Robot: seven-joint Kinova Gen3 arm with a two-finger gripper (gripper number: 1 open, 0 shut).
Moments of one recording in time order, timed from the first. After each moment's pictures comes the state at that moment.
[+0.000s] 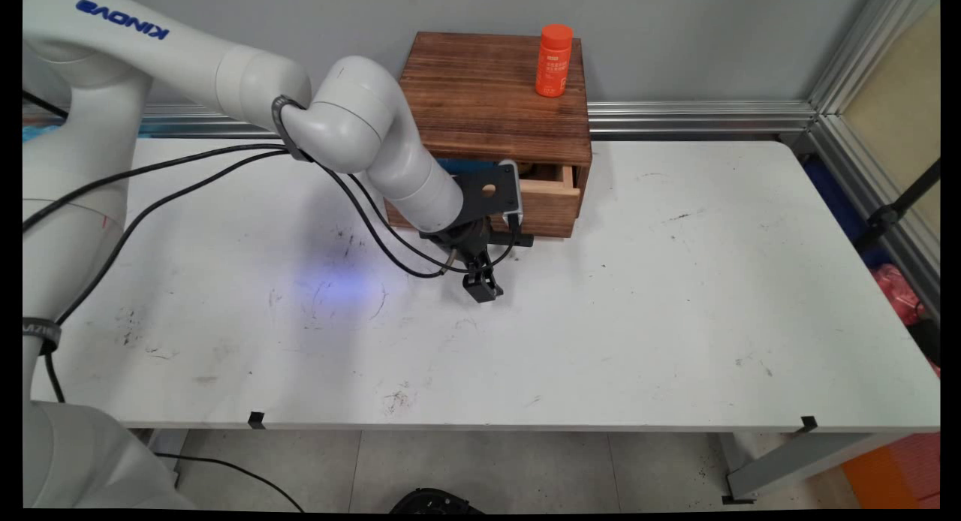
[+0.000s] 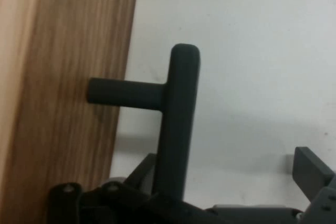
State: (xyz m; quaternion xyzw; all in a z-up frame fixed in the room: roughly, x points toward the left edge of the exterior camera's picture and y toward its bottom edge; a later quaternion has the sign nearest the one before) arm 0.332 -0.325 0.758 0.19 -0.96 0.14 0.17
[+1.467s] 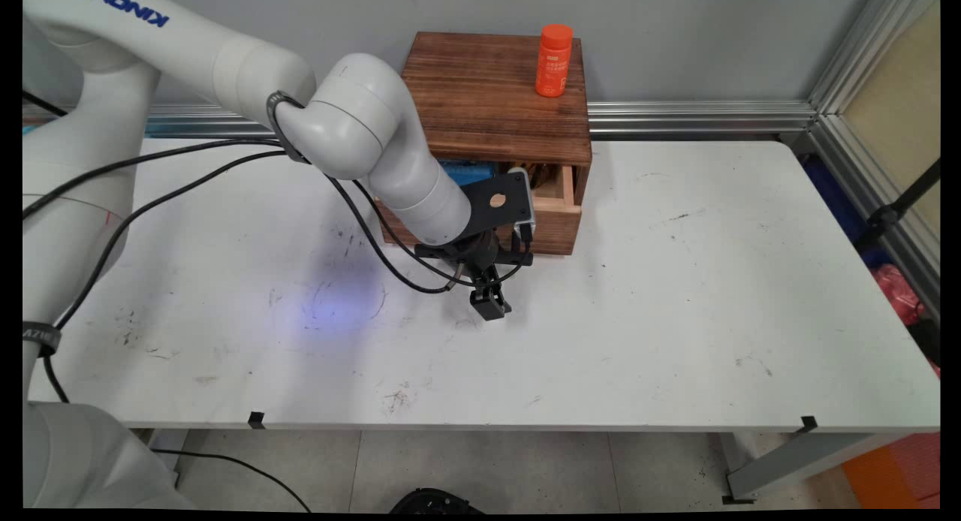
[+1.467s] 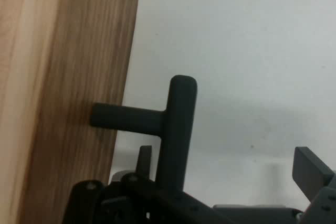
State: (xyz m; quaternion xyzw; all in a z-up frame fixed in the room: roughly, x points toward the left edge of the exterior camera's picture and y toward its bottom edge) arm 0.309 -0.296 0.778 0.20 -0.96 0.12 0.17
